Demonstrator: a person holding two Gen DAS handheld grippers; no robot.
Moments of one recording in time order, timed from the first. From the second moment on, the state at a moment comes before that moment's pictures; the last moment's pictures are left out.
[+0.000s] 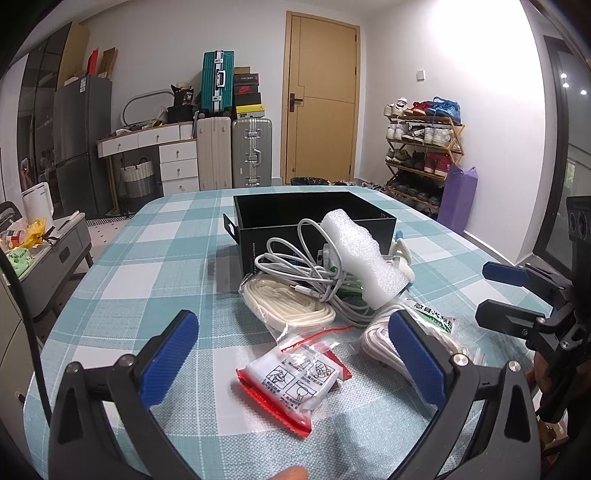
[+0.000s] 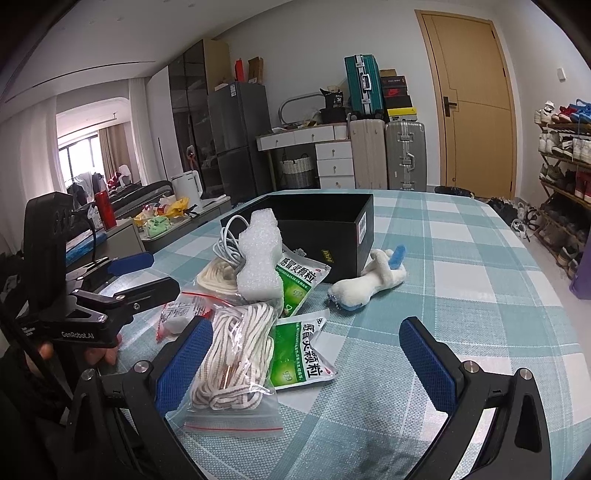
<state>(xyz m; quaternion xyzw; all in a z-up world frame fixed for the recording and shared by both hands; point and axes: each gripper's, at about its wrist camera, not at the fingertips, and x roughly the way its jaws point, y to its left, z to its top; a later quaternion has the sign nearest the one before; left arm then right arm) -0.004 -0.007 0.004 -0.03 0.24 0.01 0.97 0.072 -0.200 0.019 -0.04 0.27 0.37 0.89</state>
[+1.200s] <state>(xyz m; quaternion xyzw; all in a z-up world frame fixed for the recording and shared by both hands) -0.003 -0.008 0.005 -0.03 0.24 0.02 0.97 0.073 -0.204 0.019 -0.04 0.26 0.36 0.89</state>
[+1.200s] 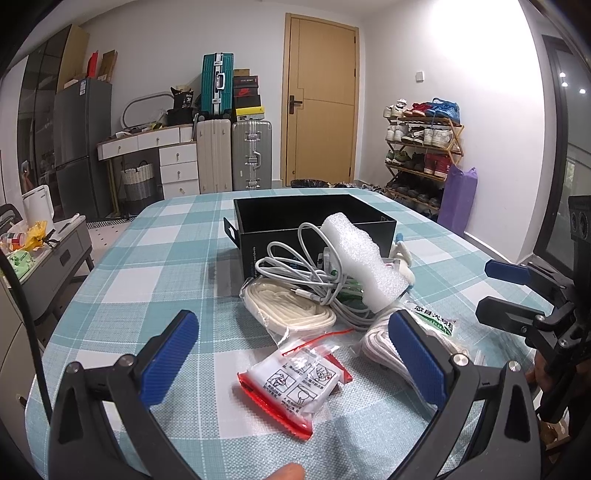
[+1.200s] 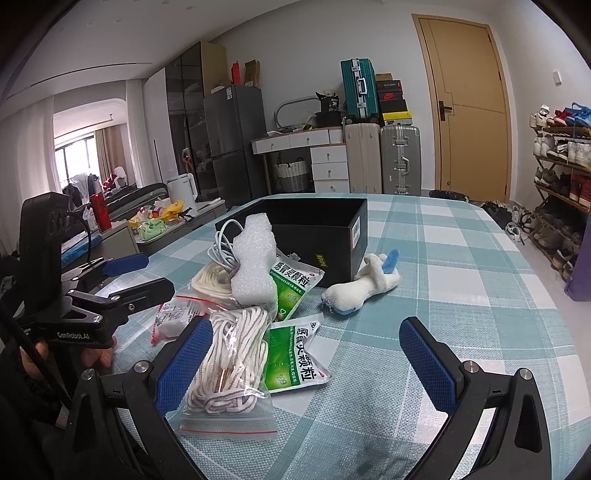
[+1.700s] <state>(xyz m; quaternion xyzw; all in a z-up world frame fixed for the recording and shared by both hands) -0.004 -0.009 0.010 0.01 0.25 0.02 0.97 0.059 -0.174 0.016 -0.11 0.29 0.37 0.88</state>
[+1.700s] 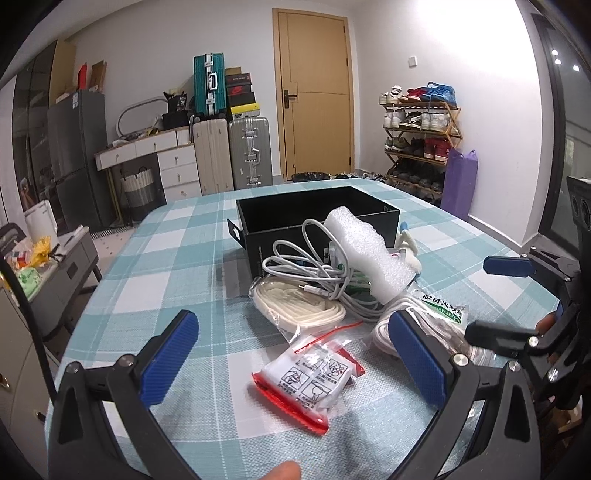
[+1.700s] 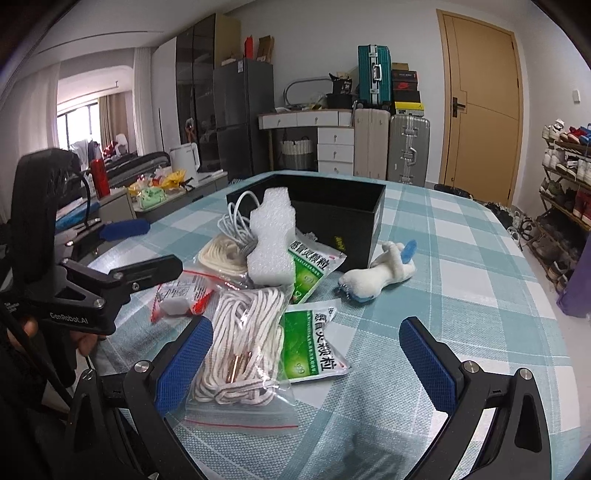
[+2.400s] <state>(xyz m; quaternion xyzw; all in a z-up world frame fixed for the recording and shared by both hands) 0.006 0.005 -0.012 0.01 0.33 -0.01 0.94 0.038 -0.131 0.001 -0.15 0.31 0.40 0.85</state>
